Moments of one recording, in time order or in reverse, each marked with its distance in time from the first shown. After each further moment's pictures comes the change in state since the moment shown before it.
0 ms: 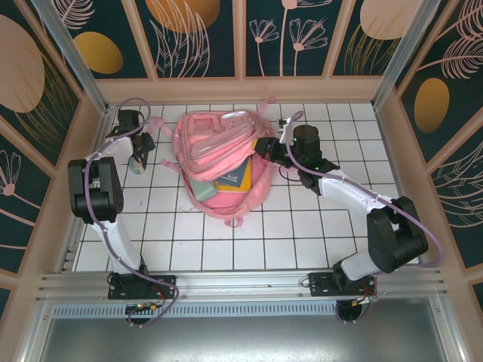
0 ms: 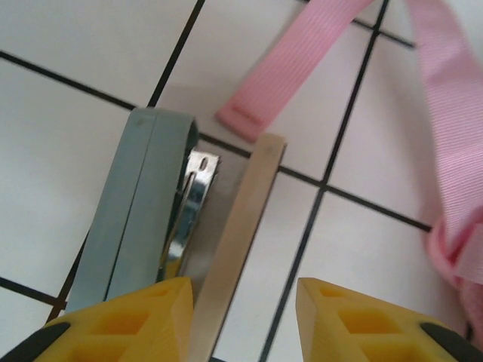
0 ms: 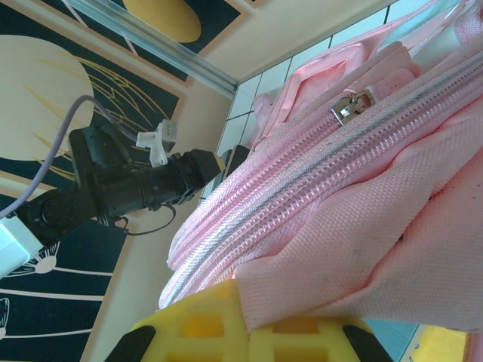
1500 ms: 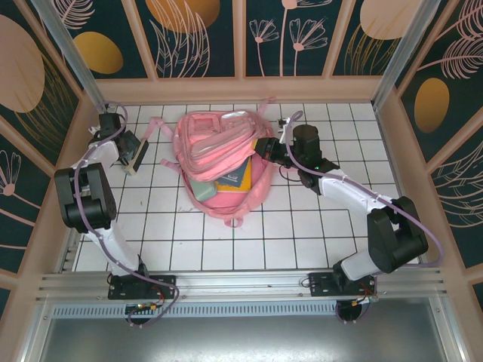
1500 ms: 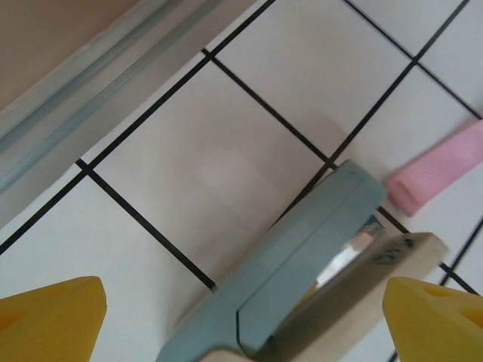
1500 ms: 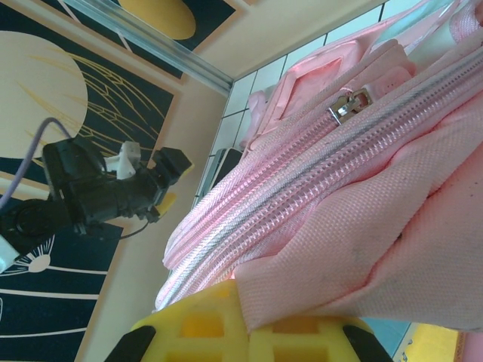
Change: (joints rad) left arm 0.123 -0.081 -0.061 -0.002 -0.117 -0.207; right arm 0.000 0.000 0.006 -0.024 0.003 -0.011
